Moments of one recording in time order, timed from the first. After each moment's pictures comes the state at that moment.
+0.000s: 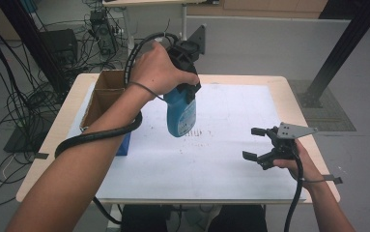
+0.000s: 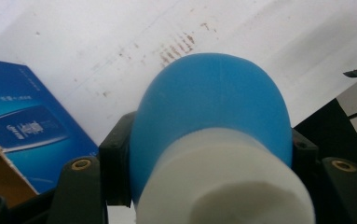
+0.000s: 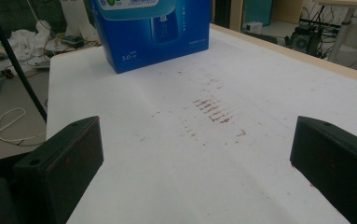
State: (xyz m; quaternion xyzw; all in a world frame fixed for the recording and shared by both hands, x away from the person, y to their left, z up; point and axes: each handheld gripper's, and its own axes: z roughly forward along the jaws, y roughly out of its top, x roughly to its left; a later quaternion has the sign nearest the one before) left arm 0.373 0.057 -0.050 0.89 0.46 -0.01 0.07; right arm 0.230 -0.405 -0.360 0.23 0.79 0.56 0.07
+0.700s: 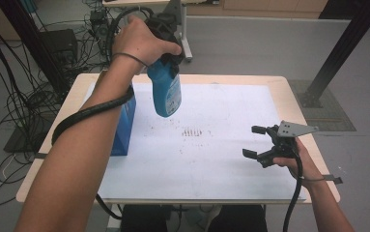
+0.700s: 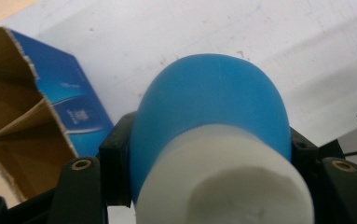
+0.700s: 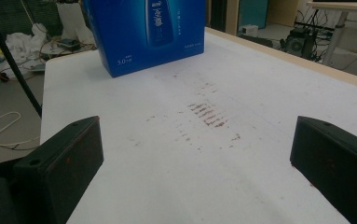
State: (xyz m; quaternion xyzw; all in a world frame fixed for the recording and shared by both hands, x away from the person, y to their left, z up) left arm 0.404 0.103 -0.021 0.83 0.55 0.00 0.08; right arm 0.231 -0.404 -0.360 0.24 0.79 0.57 0.08
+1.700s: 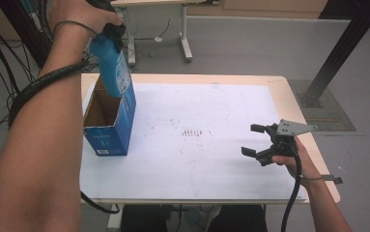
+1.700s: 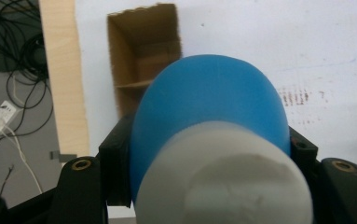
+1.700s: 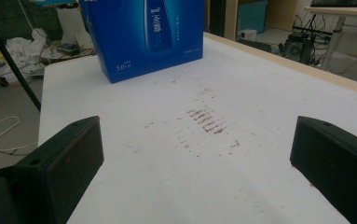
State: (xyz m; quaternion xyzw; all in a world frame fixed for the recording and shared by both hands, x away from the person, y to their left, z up) left arm 0.419 0.207 0.013 0.73 0.68 0.05 0.05; right arm 0.233 -0.402 -0.361 0.24 0.78 0.57 0.08
